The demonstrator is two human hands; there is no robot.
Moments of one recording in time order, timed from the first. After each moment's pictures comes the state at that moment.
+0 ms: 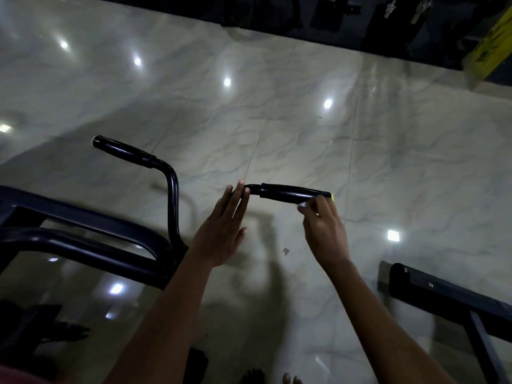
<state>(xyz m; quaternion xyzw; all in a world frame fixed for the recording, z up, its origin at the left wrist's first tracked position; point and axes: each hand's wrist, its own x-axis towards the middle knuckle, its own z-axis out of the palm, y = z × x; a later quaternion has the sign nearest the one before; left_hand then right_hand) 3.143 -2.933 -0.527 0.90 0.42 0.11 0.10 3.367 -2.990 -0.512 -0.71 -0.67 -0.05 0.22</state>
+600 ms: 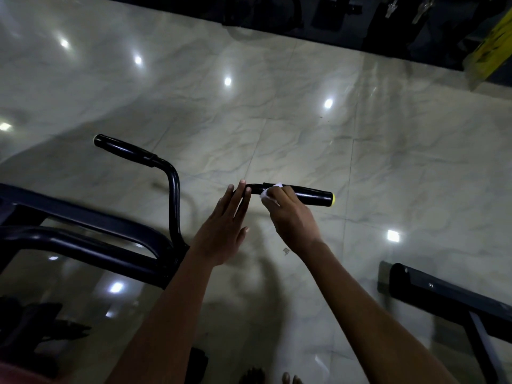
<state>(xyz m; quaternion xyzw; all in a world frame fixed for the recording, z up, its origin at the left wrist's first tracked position) 3.142 -2.932 -0.527 0.90 0.42 0.11 0.11 3.324 -2.957 -0.498 -0.61 -0.77 -0.03 0.19</state>
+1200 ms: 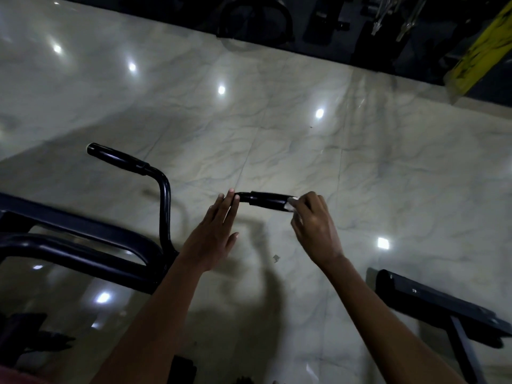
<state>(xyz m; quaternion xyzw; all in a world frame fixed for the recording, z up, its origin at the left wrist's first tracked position) 3.146 -2.936 -0.514 0.89 0.44 0.09 0.13 3.377 -2.983 -0.479 -0.64 -0.71 -0.03 0.29</state>
